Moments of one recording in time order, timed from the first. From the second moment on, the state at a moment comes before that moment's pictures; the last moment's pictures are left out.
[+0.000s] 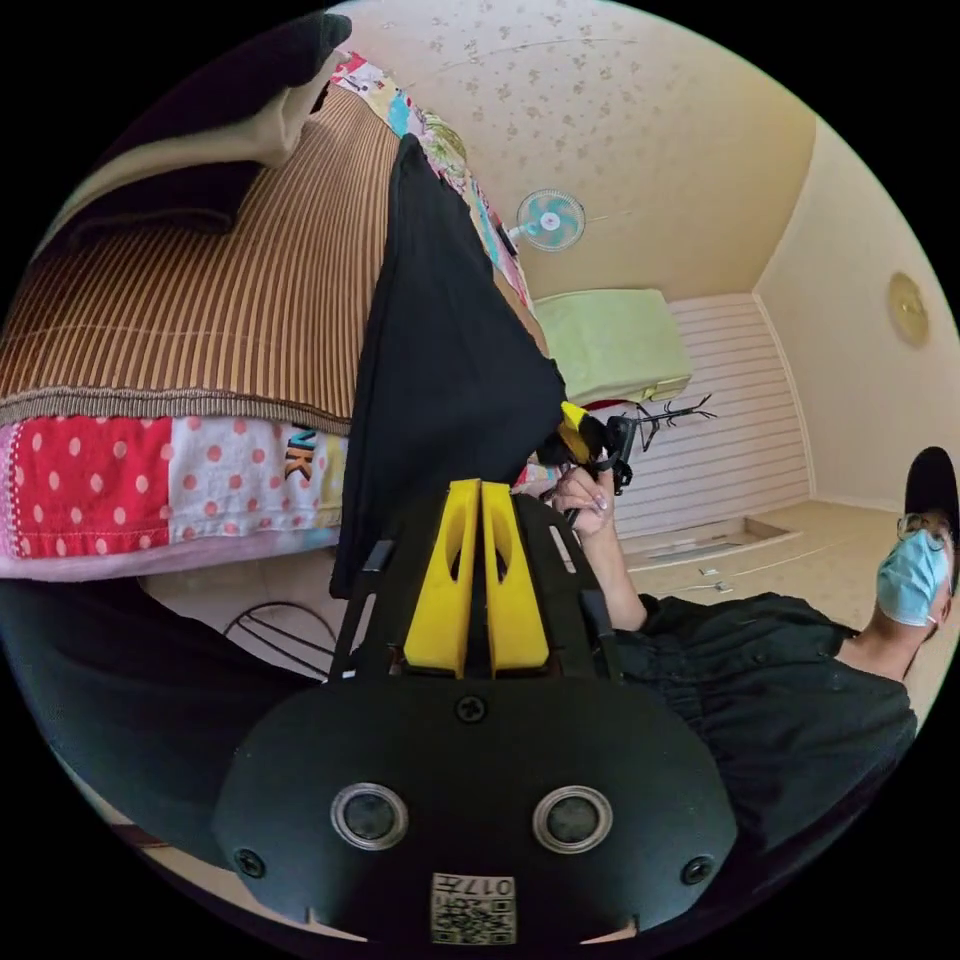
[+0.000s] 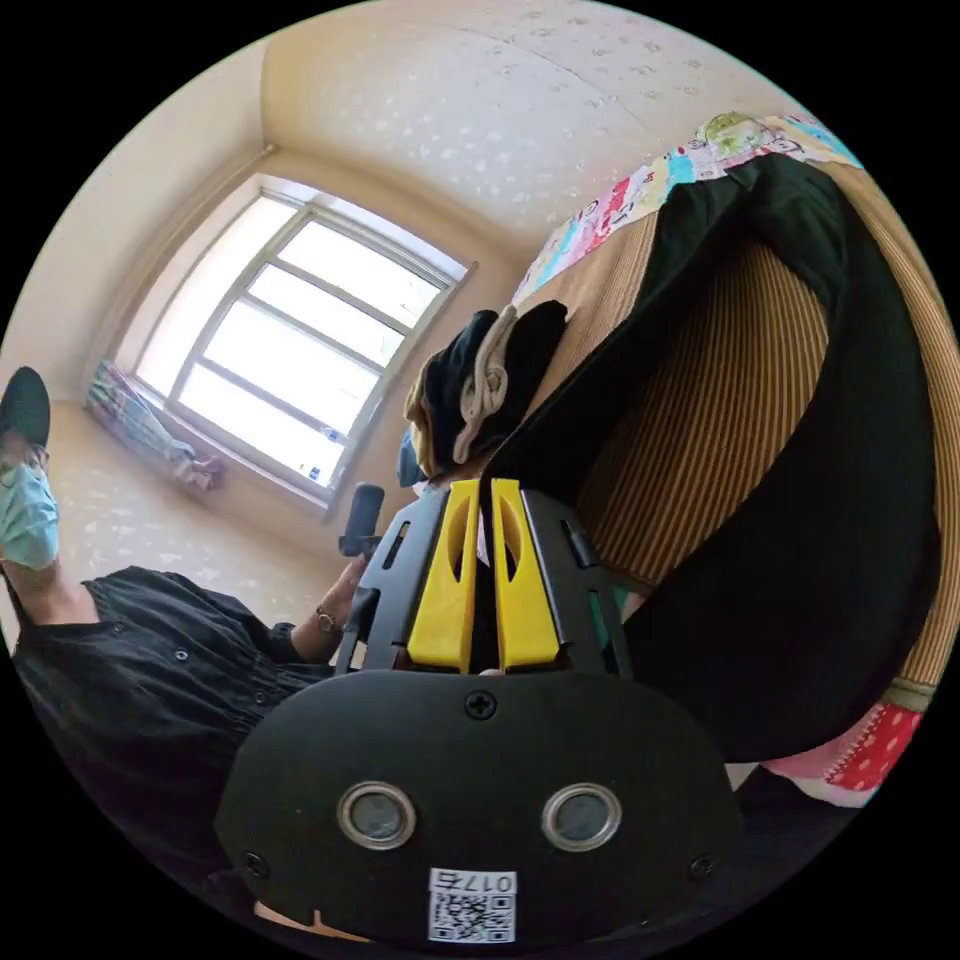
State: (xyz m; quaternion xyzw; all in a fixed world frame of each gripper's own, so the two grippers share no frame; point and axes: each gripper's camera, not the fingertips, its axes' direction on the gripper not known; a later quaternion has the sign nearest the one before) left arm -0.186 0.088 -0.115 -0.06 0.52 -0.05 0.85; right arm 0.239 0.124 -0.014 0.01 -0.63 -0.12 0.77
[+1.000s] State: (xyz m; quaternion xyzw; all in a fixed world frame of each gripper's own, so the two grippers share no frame) left arm 0.059 0.070 -0.180 -0.10 0.05 0.14 0.98; right arm 0.125 0.171 -0.006 -0.07 -0.08 -0.25 0.96
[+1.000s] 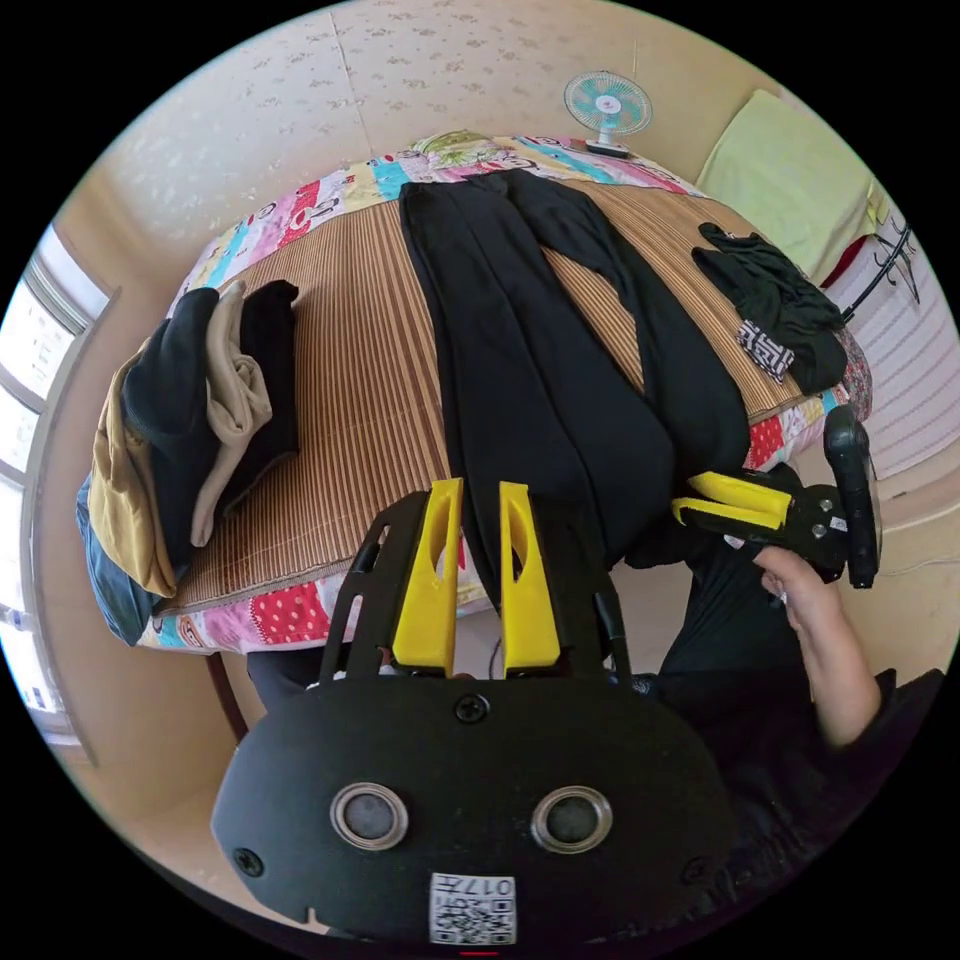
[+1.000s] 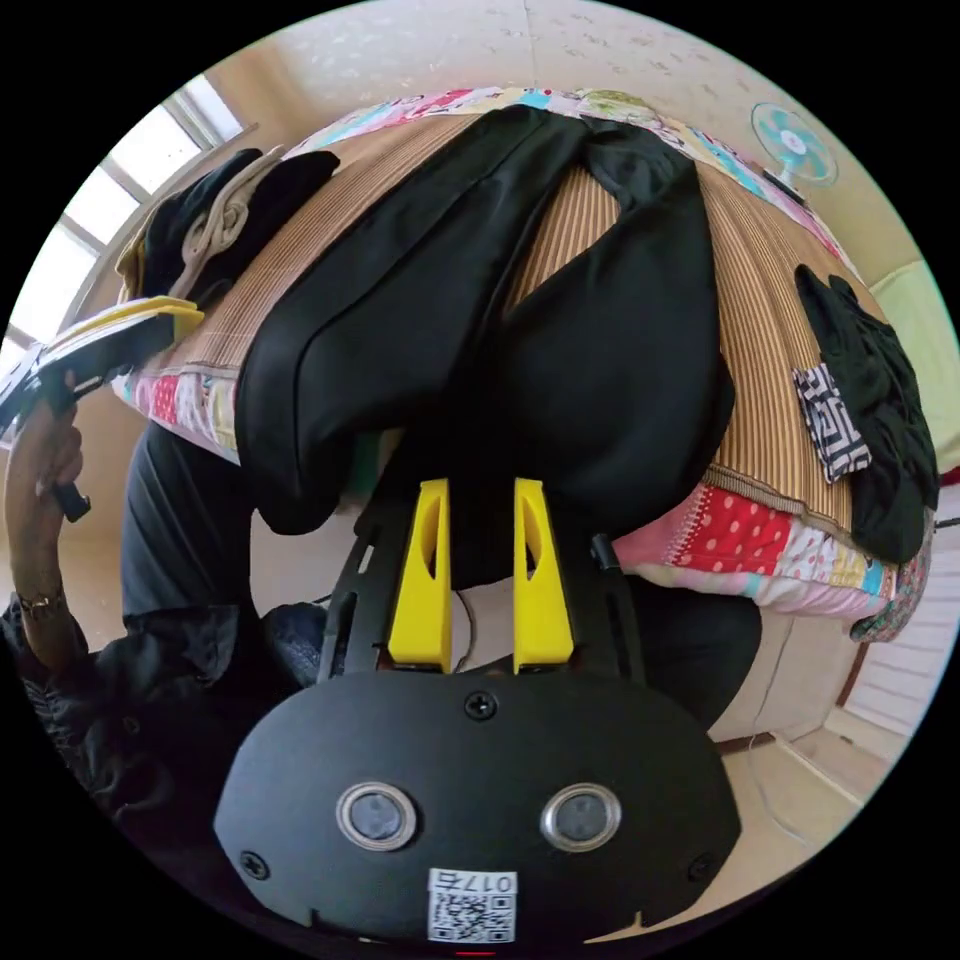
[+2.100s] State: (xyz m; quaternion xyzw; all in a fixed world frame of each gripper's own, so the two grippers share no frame) left arm -0.179 0.147 -0.067 -0.15 0.61 -0.04 0.78; right arm 0.336 0.122 0.017 0.05 -0.67 -0.10 0.74
